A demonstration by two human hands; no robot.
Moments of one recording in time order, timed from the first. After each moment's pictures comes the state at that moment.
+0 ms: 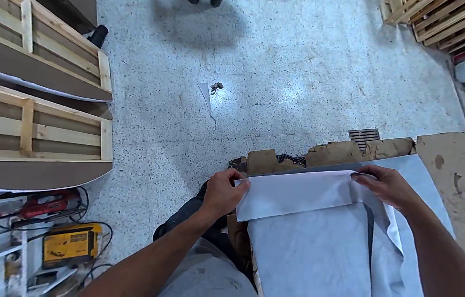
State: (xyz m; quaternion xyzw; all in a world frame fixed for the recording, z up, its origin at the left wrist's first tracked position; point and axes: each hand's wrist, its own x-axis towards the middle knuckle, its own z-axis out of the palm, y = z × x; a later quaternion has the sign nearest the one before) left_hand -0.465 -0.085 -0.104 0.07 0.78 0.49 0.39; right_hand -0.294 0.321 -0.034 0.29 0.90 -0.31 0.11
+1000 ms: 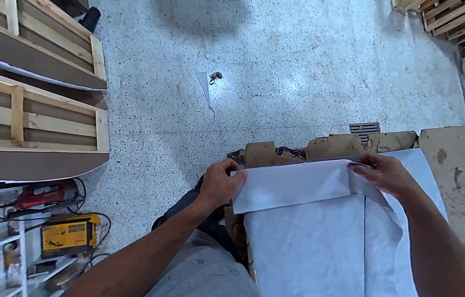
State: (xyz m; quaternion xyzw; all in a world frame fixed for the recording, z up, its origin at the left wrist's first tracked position) left_hand -0.466 -0.083 -0.103 0.05 0.76 0.51 0.39; right_hand -0.307 0.327 -0.038 0.29 0.90 -0.30 0.13
